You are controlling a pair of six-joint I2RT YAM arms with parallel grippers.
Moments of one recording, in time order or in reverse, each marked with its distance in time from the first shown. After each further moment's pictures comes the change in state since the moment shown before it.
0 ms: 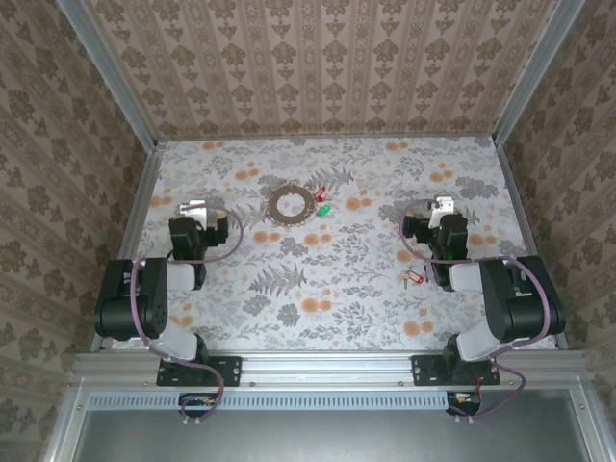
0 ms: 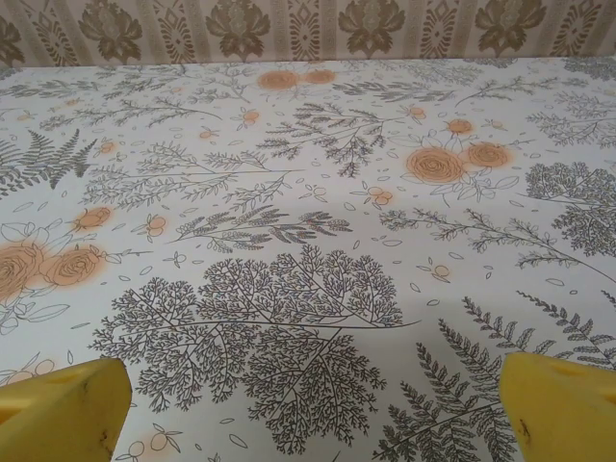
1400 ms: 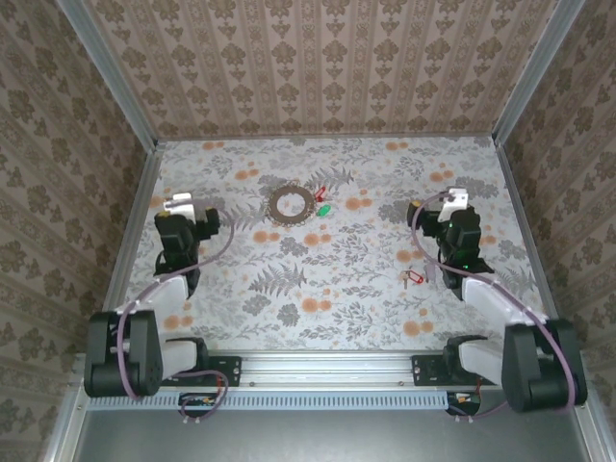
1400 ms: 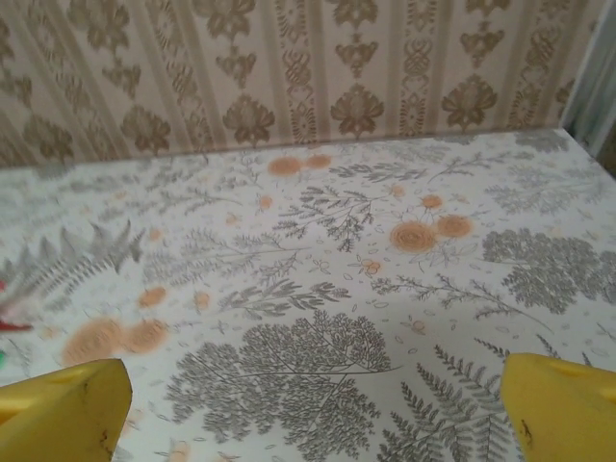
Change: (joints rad) left arm -0.017 -0.365 0.050 -0.320 -0.119 -0.126; right arm 0.024 -0.425 0.070 -0.417 0.050 0.096
